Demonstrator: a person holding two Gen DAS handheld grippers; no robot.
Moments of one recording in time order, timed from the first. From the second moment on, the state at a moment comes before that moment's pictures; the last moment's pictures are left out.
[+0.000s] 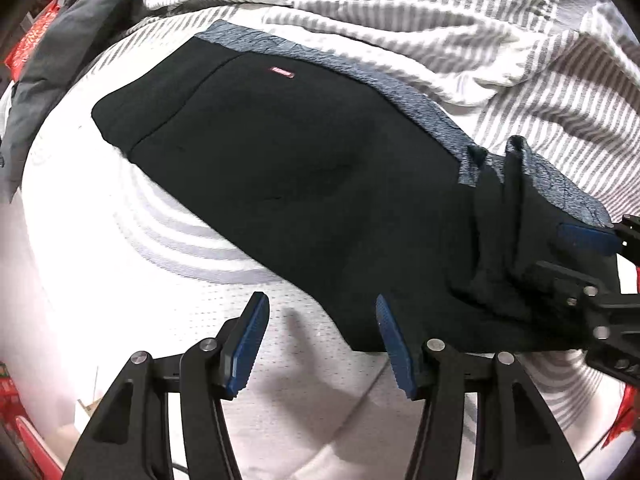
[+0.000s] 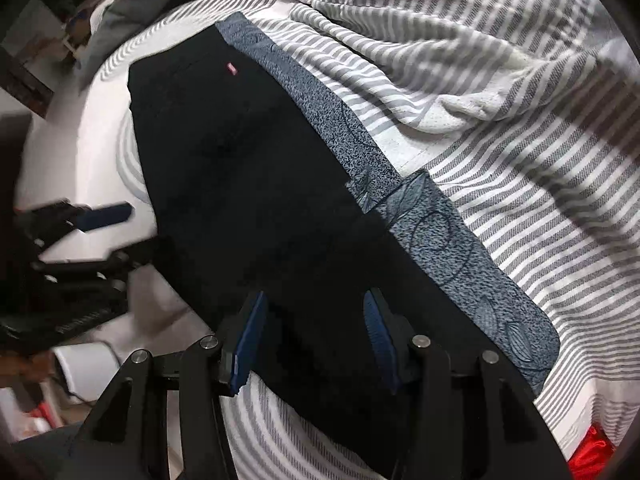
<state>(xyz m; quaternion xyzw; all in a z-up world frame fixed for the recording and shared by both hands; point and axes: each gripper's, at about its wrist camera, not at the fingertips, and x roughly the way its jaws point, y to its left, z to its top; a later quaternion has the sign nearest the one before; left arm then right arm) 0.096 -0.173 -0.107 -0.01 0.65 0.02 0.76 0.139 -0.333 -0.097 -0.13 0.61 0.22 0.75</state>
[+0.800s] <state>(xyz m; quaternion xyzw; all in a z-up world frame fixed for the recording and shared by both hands) 0.097 -0.178 -0.105 -0.01 0.65 0.02 0.76 0.111 -0.304 -0.113 -0.14 0.61 0.26 0.74</state>
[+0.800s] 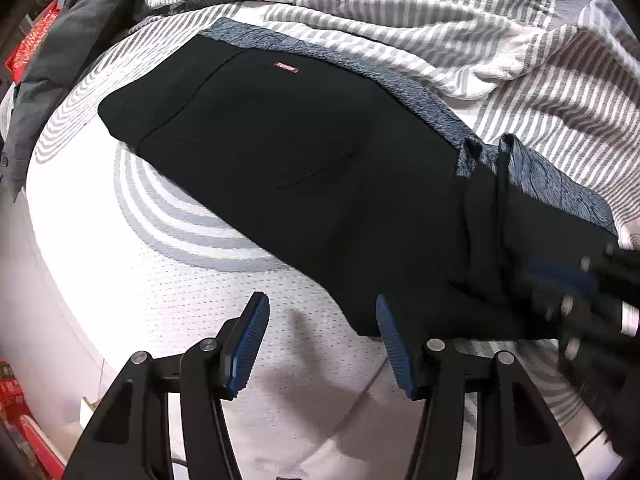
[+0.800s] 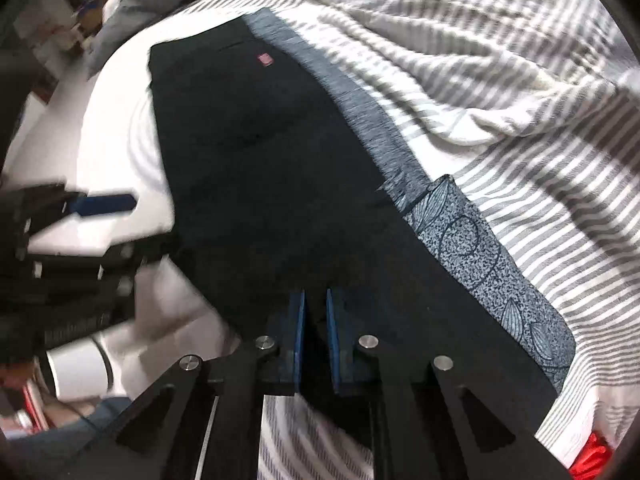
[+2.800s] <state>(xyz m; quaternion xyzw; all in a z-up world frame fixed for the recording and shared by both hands) 0.185 0.064 -0.113 -0.26 0.60 0.07 0.75 0.142 -0.270 -0.078 0.06 0.67 0.06 0.74</state>
